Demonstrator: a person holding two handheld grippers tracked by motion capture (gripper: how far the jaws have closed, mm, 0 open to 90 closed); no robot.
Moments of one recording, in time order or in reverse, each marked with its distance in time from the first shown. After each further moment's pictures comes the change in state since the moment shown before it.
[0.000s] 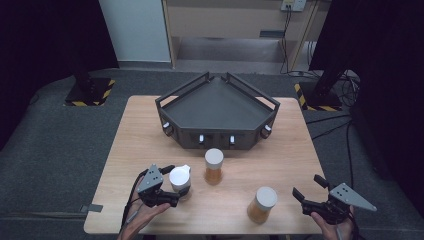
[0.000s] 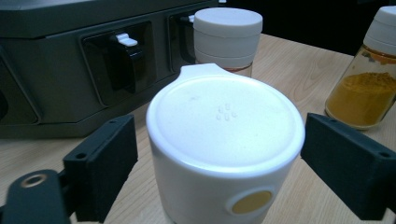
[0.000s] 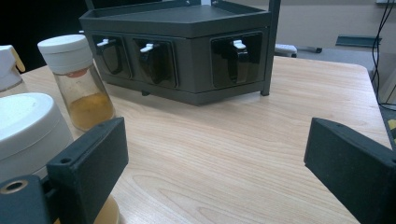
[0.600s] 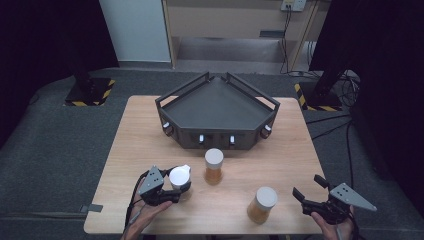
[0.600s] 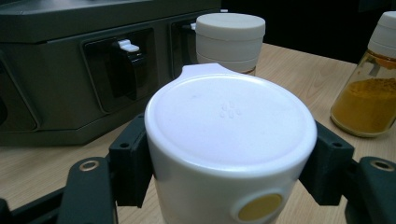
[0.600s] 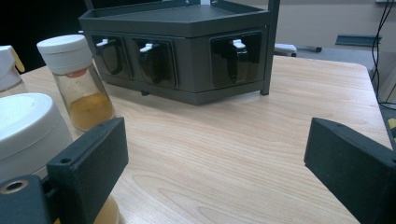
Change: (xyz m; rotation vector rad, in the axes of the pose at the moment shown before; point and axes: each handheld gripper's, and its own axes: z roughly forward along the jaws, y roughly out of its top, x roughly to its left) left arm -0.001 -0.015 0.005 -0.054 0.013 0.004; right arm 0.000 0.000 0.000 0.001 -0.001 0.002
